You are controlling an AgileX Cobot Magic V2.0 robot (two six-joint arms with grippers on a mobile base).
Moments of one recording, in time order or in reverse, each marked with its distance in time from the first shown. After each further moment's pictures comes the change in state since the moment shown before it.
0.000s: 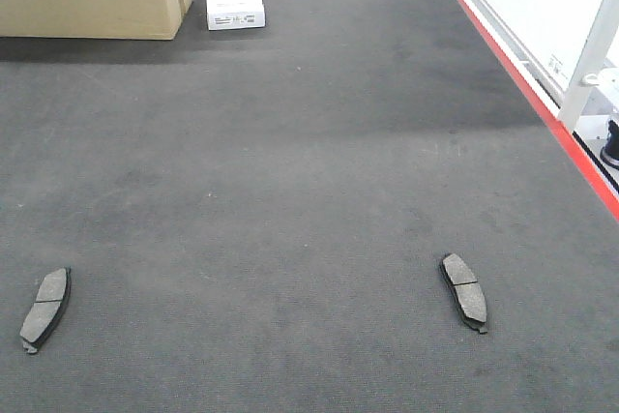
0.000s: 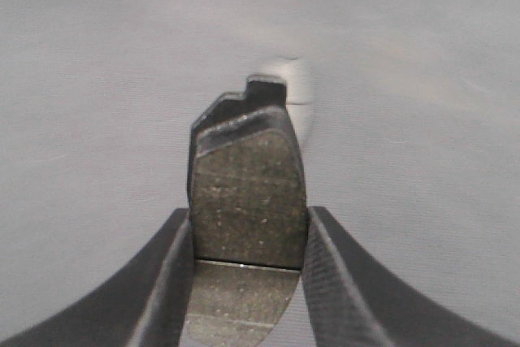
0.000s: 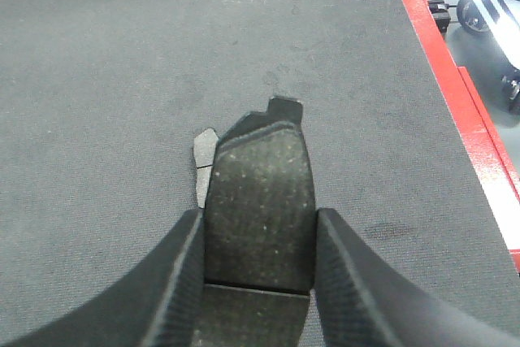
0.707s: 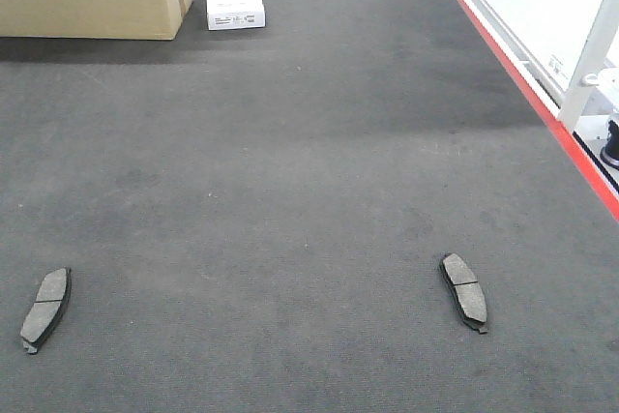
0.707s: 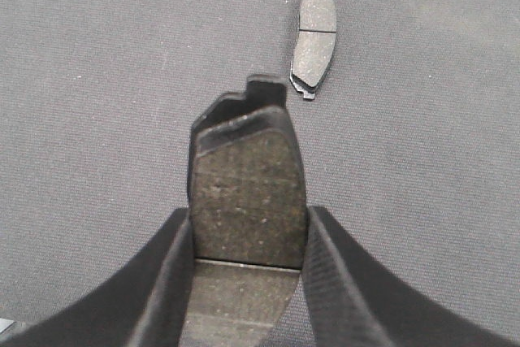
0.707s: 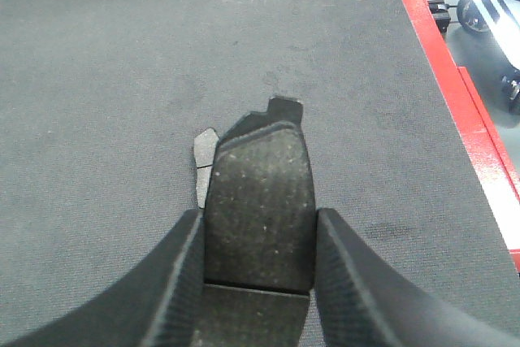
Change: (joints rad) left arm 0.000 -0.148 0.000 0.037 0.225 -0.048; right arm 0.000 0.000 0.000 0.000 0.000 0.000
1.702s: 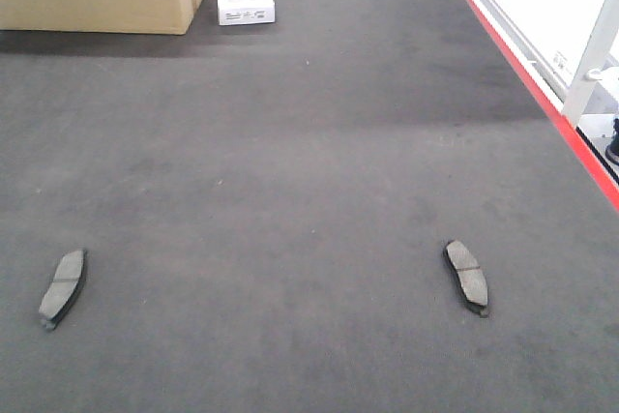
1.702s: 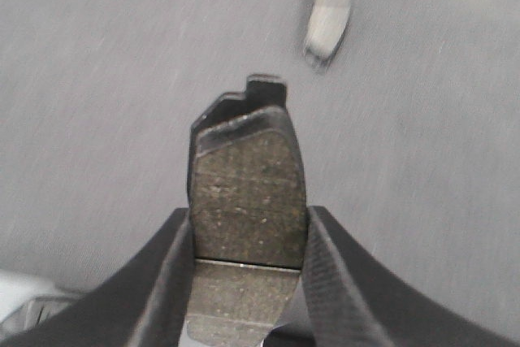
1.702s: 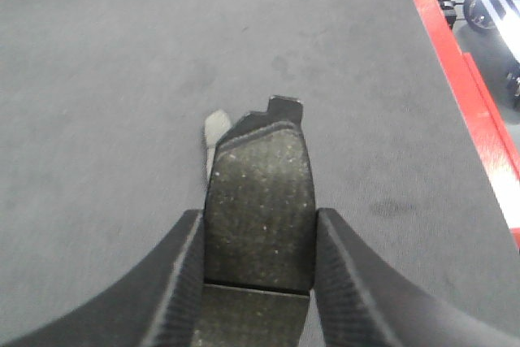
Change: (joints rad) left arm 0.000 0.000 0.000 0.001 -0.001 0.000; right arm 0.000 0.000 0.000 0.000 0.000 0.000
